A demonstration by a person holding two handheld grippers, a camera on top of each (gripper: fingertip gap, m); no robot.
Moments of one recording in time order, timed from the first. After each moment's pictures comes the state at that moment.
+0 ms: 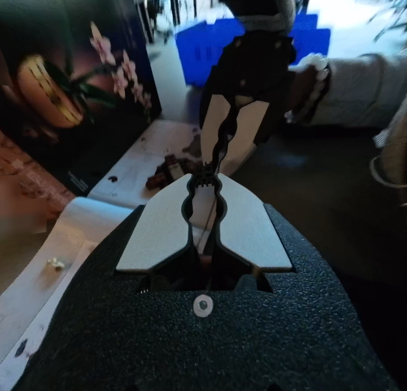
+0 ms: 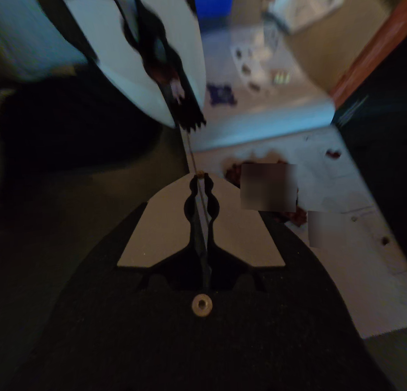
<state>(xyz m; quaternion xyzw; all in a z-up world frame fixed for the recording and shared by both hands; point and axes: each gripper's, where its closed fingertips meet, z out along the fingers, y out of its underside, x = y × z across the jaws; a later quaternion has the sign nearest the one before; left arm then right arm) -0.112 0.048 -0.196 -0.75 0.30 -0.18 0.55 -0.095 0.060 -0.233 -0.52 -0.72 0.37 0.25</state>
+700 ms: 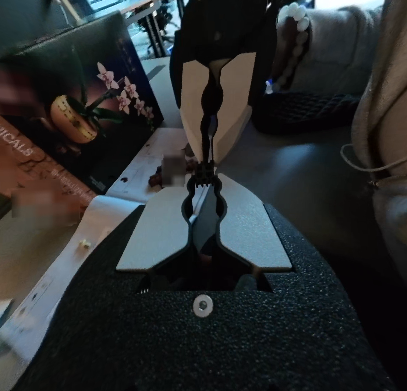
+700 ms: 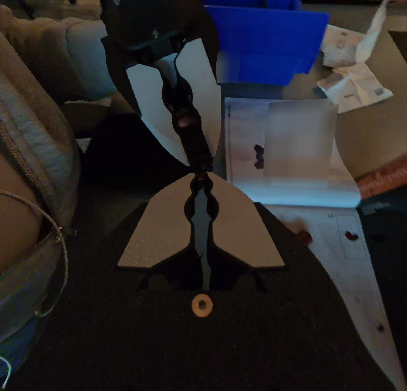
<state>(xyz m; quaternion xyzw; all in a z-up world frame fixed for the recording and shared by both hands) -0.111 0.002 -0.172 -0.74 0.33 -0.12 0.57 -0.107 0.002 -0.176 -0.42 -0.78 0.41 0.22</state>
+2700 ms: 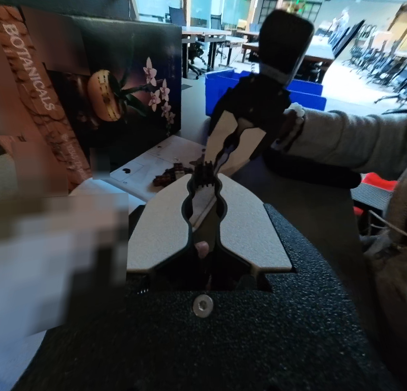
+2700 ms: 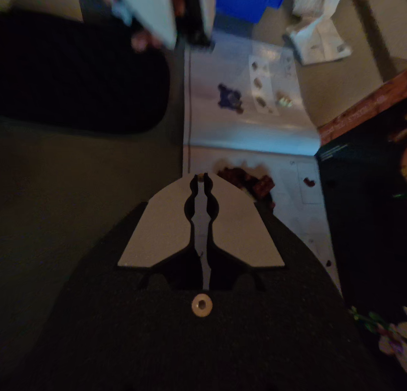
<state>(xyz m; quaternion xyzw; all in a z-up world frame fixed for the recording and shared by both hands) -0.129 0.022 -0.166 -0.75 0.18 -0.21 0.60 -0.092 0.065 -0.231 -0.41 -0.81 0.31 0.29</state>
